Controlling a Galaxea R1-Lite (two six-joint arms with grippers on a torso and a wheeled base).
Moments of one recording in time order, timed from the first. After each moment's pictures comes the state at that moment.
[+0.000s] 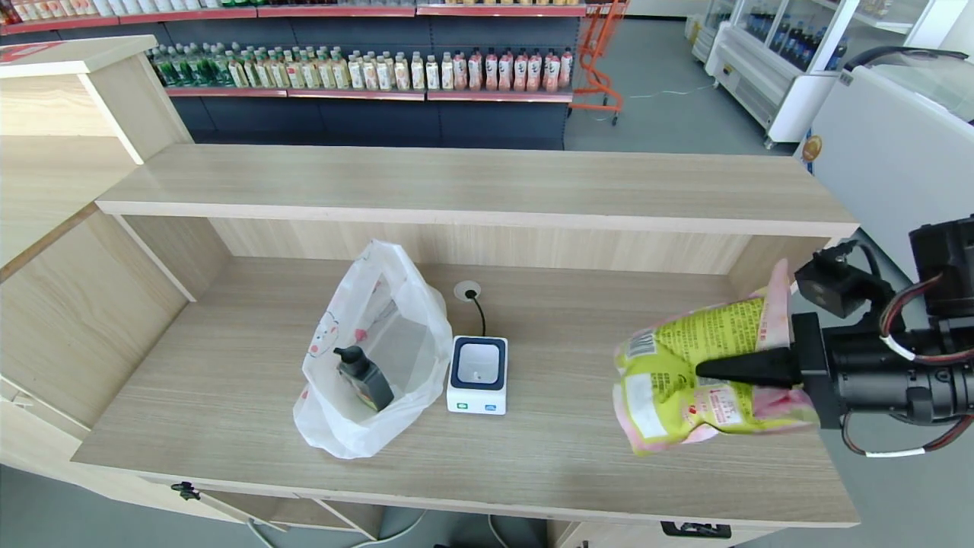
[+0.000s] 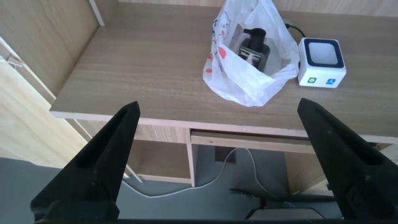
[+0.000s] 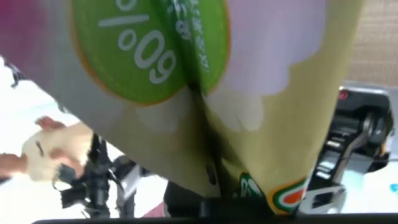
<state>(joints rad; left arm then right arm) 0.00 0.00 0.00 0.00 -0.01 -0.01 0.20 1.42 -0.83 0.02 0.63 0.65</state>
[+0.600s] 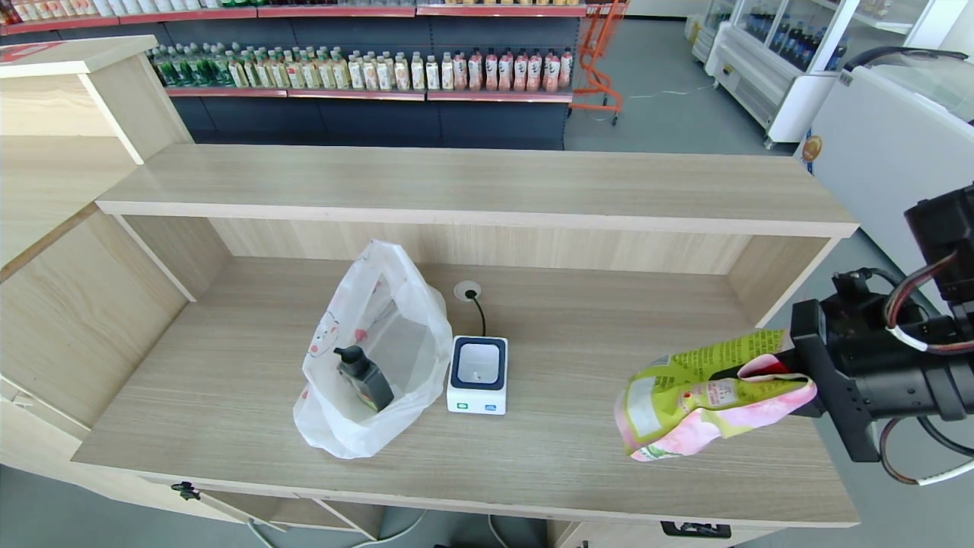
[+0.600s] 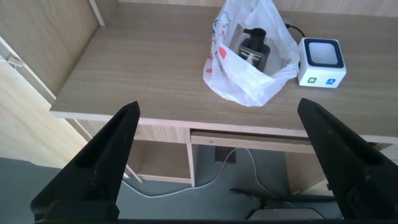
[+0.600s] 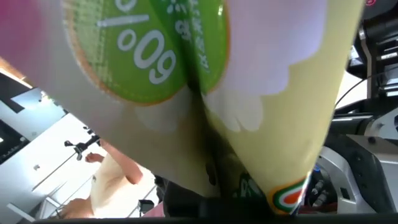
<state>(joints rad) 0.00 0.00 0.00 0.00 -0.01 -0.01 0.33 1.38 -0.98 0.32 0.43 1.14</state>
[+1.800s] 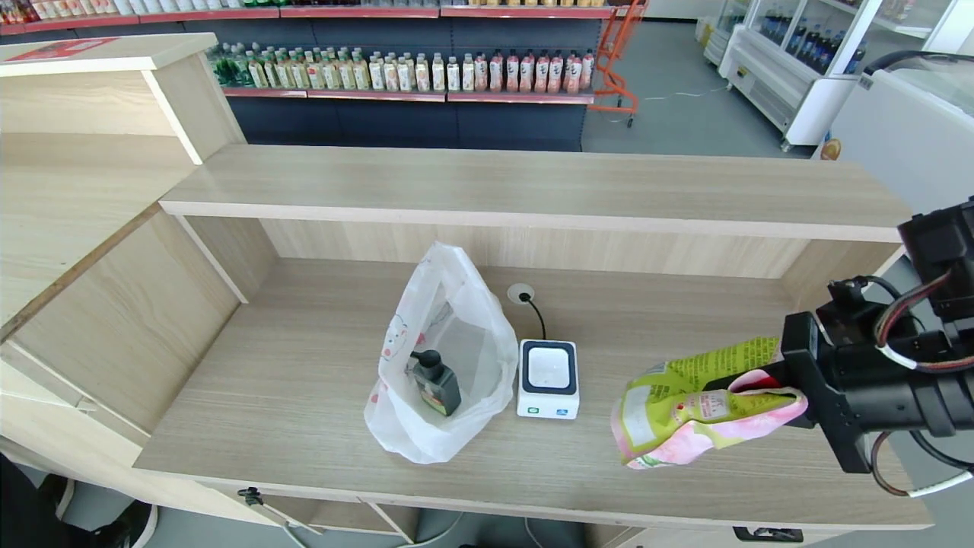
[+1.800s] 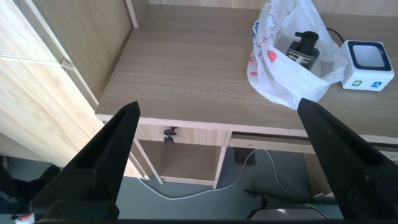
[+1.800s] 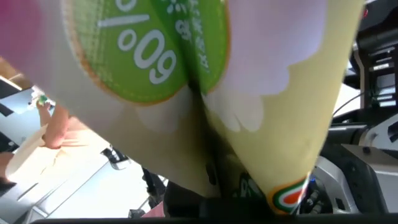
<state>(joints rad) 0.00 0.00 0.00 0.00 -0.01 0.00 0.37 1.38 -0.93 0.25 0.36 1.15</state>
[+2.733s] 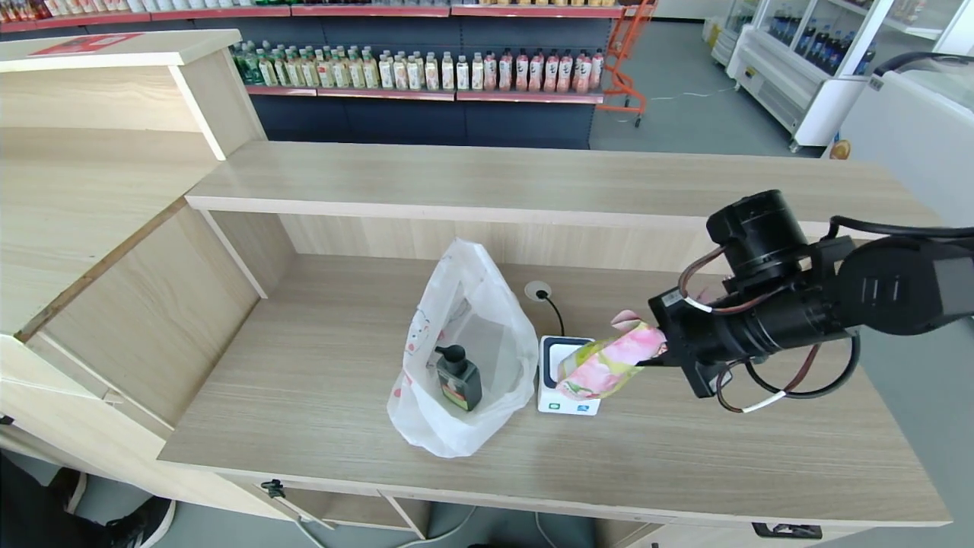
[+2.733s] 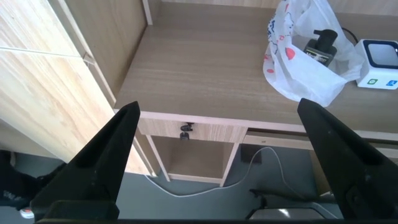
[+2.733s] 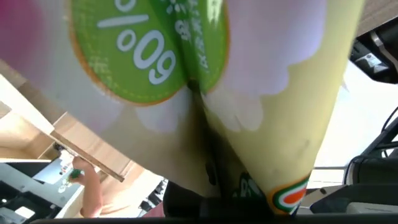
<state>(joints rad) 0.00 0.00 0.00 0.00 -0.01 0.00 0.39 1.80 -1.22 0.20 0.23 1.40</state>
